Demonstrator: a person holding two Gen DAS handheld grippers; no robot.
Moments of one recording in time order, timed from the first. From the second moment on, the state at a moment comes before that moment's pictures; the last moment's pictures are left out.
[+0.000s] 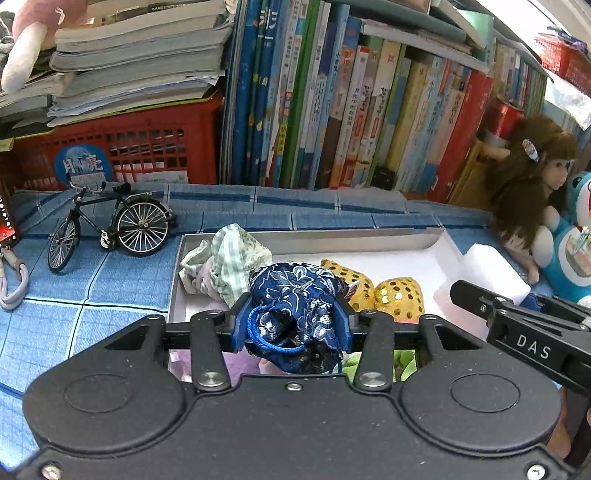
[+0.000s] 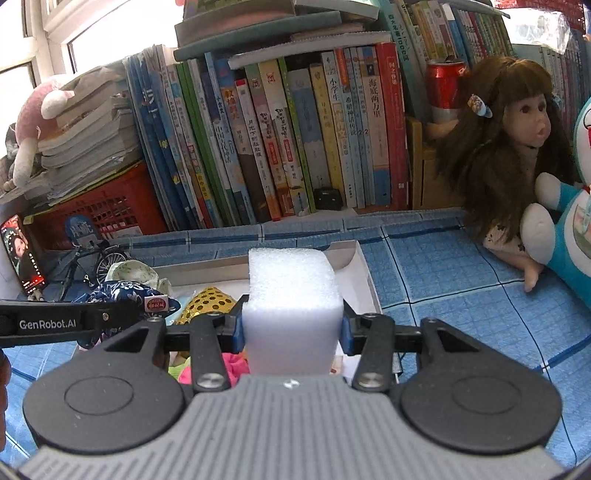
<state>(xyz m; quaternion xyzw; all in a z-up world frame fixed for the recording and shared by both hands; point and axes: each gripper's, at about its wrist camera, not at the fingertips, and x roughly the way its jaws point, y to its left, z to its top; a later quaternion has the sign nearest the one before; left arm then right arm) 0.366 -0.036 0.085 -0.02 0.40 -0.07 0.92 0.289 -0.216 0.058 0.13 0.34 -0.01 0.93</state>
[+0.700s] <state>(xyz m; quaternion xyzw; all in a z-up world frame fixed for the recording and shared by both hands) 0.376 -0.030 0.066 -0.02 0.43 -0.07 0.90 0.301 -0.210 0.038 0.15 0.36 0.00 0.92</state>
